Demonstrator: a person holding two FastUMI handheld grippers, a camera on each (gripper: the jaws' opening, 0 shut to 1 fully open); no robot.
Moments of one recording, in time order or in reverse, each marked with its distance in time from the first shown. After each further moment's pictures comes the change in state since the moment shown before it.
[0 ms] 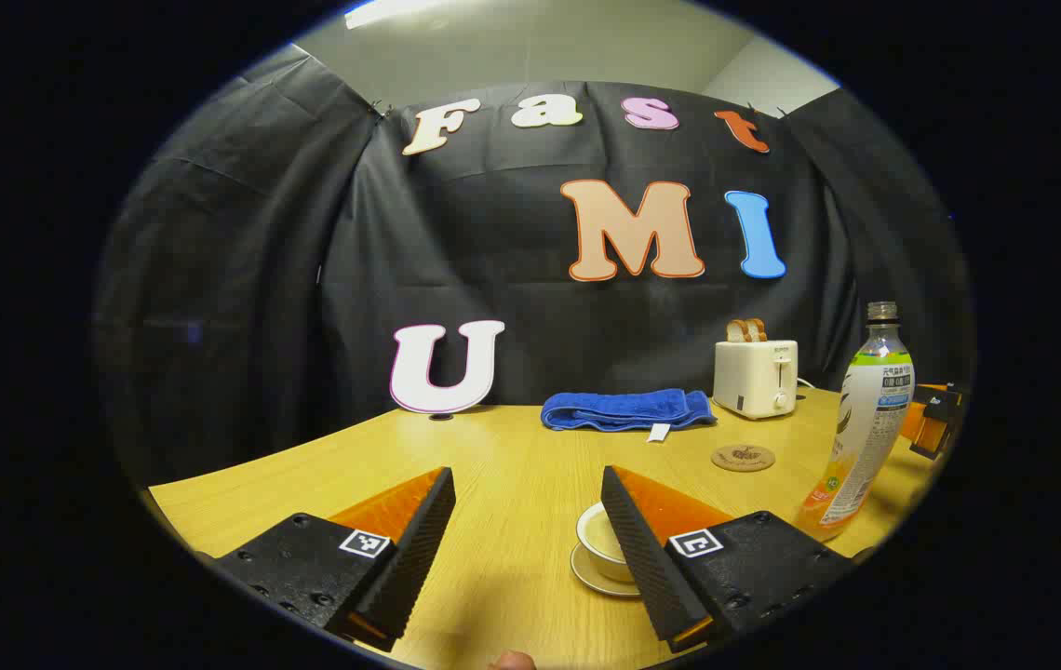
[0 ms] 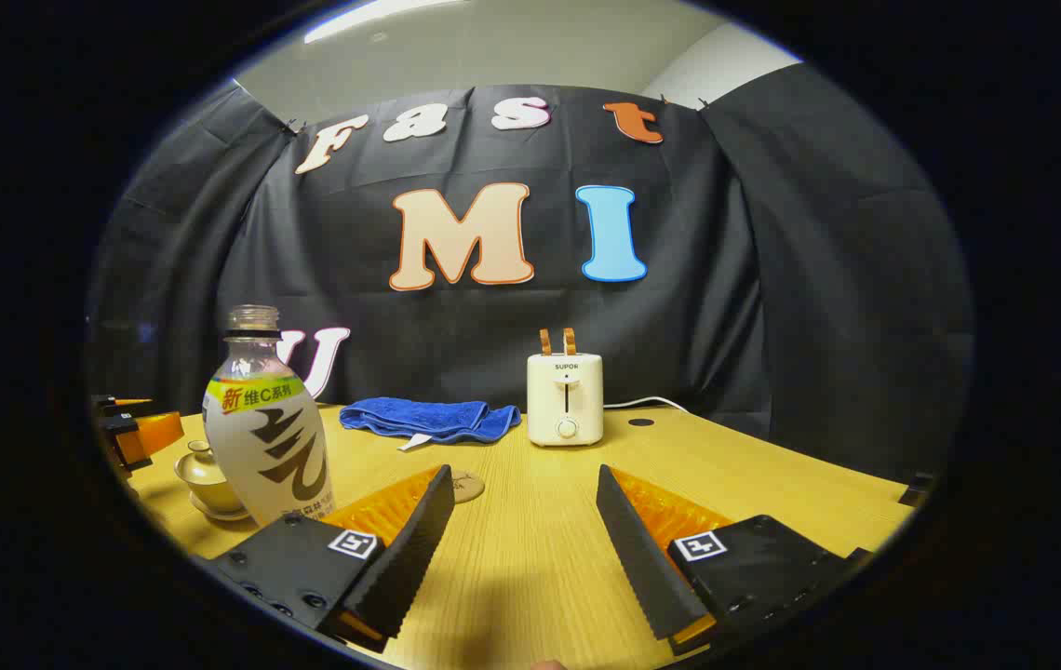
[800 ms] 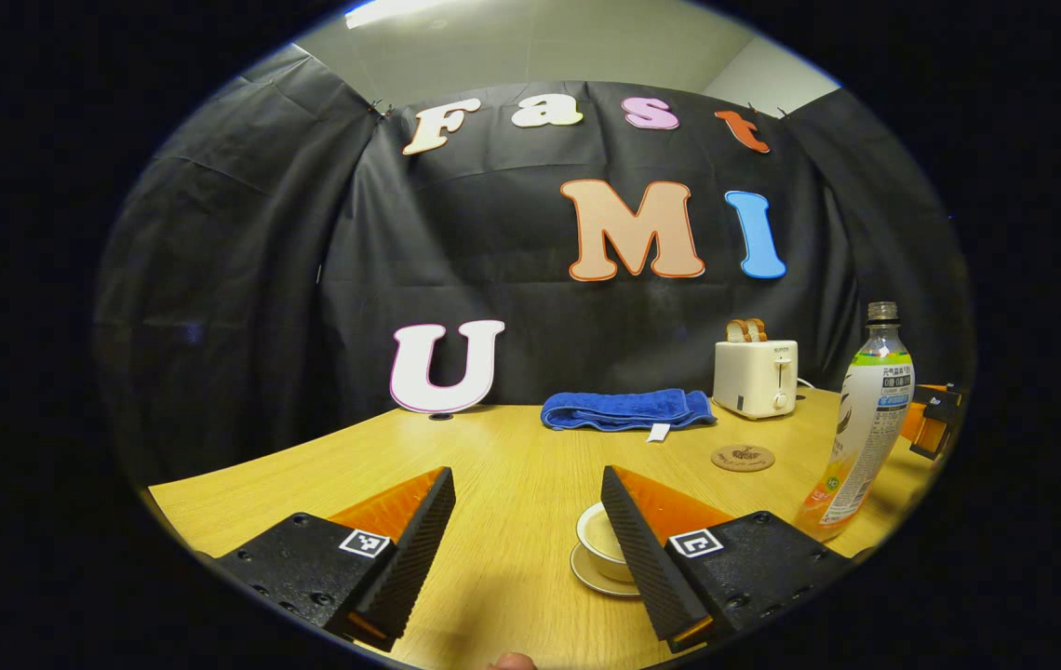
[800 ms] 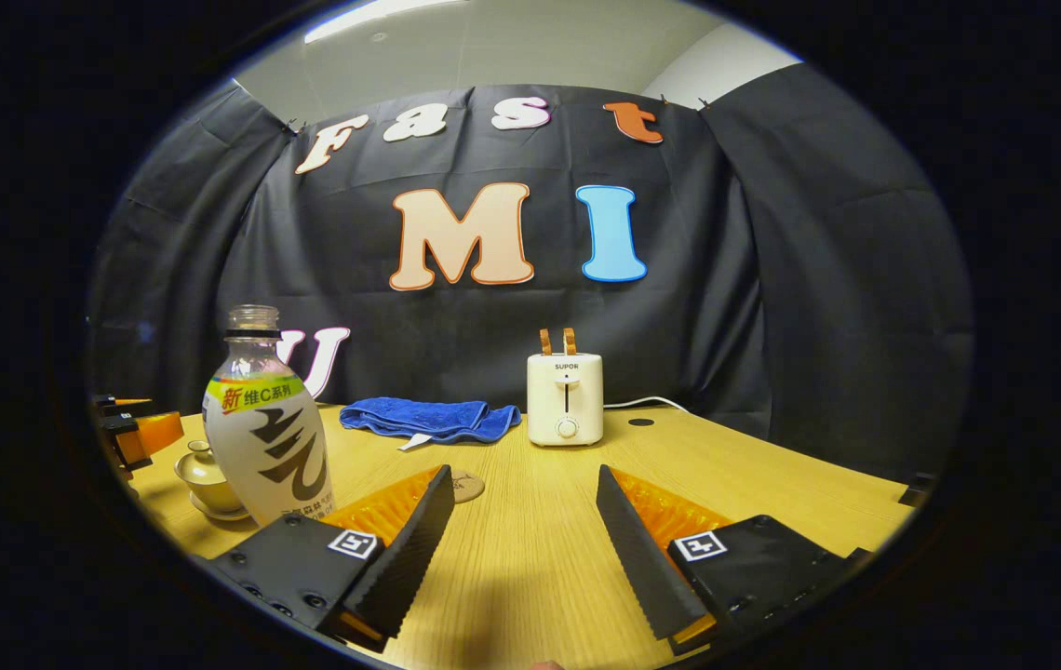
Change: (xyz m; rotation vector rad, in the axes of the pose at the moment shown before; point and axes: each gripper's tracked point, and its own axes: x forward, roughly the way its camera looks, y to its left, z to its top) left arm -0.001 0.000 0.000 -0.001 0.001 0.000; right arm 0.001 0.001 0.000 -0.001 -0.001 0.000
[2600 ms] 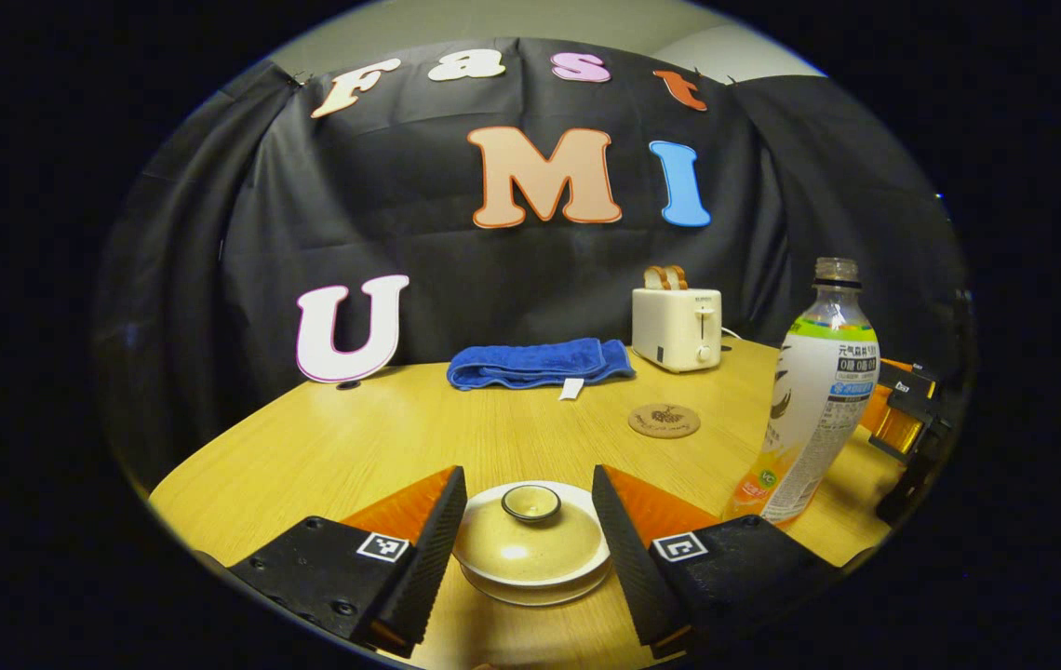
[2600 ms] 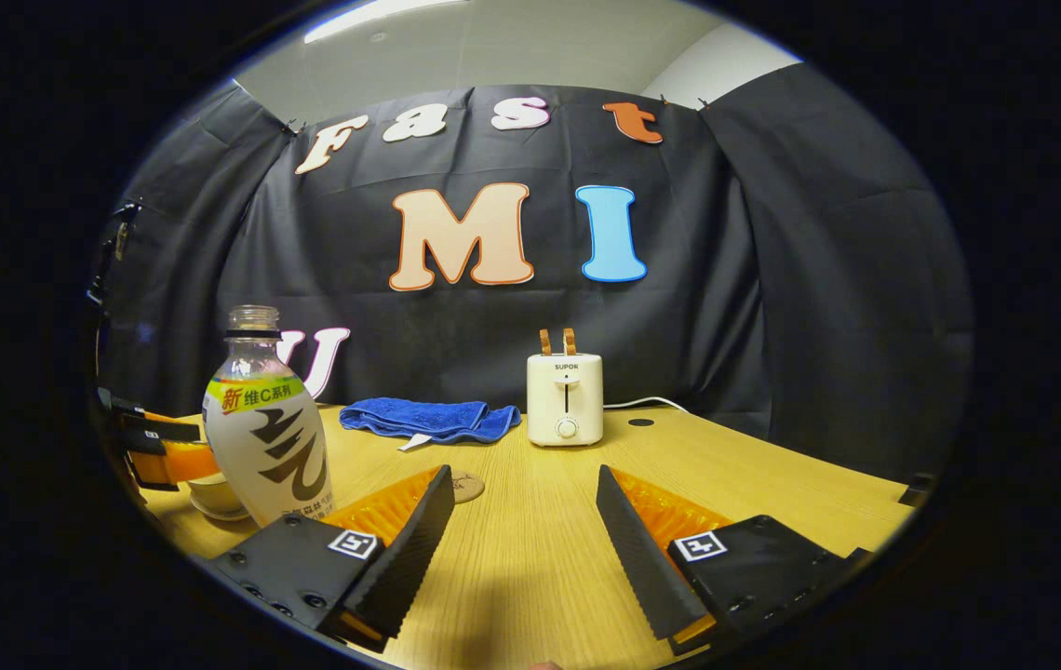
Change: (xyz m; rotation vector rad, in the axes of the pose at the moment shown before) left arm 0.015 -0.082 -0.027 0.049 0.206 -0.262; right arm 0.002 0.000 0.000 0.000 -0.001 0.001
